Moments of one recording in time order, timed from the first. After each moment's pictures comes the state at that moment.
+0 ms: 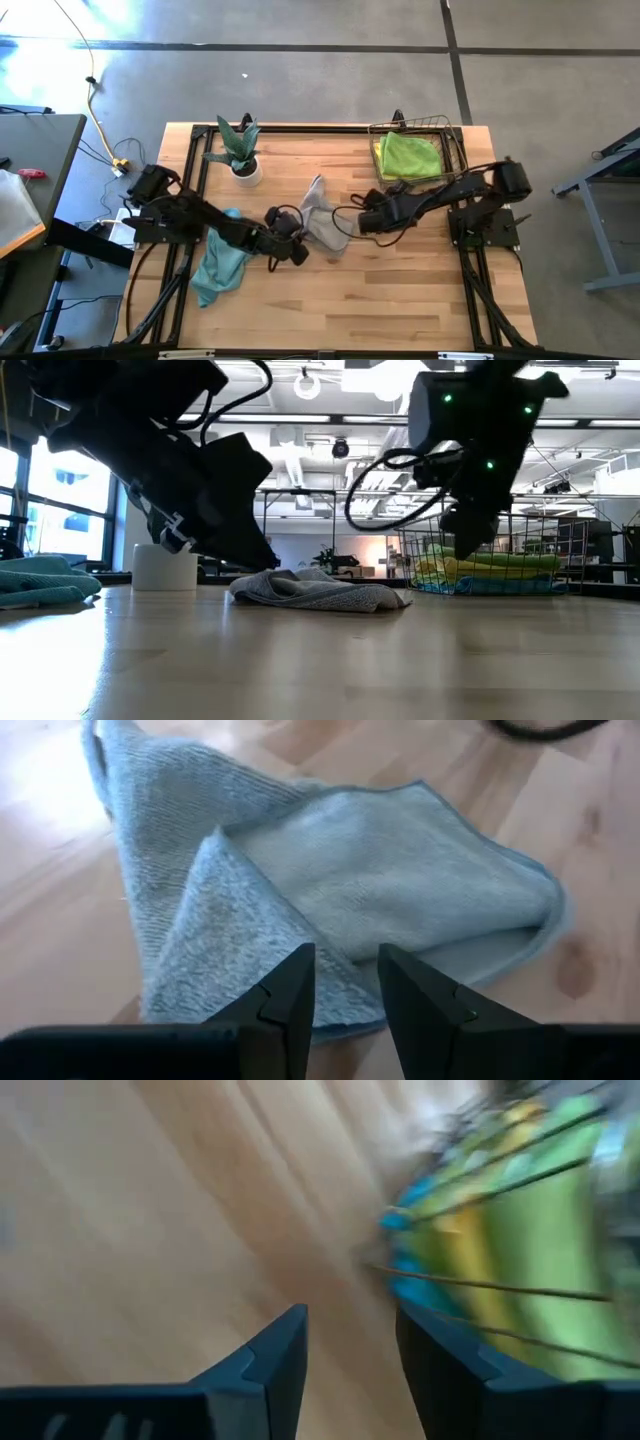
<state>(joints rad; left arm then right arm) -0.20 1.74 0.69 0.20 -0.65 -0.76 0.13 1.68 0.99 -0.90 0.68 0.67</state>
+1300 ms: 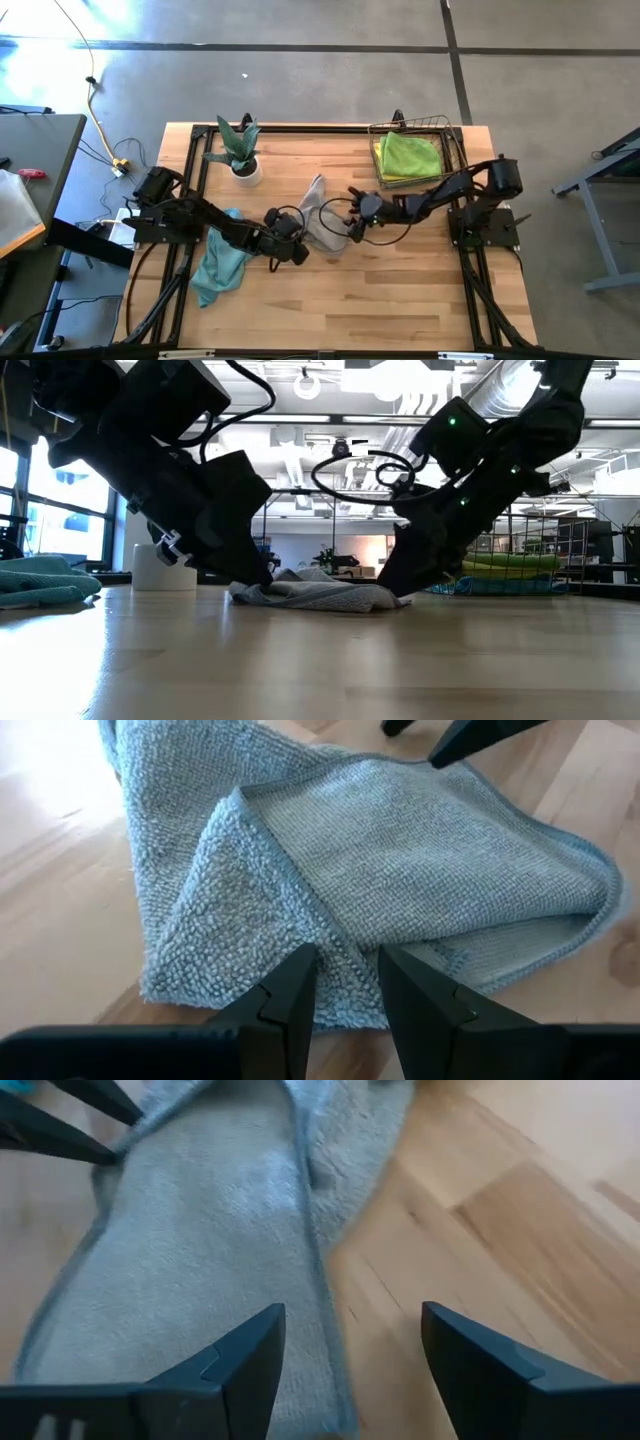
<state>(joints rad) -0.20 1.79 0.69 0.20 -0.66 -0.78 0.00 1.73 0.60 0.37 0.16 0.53</state>
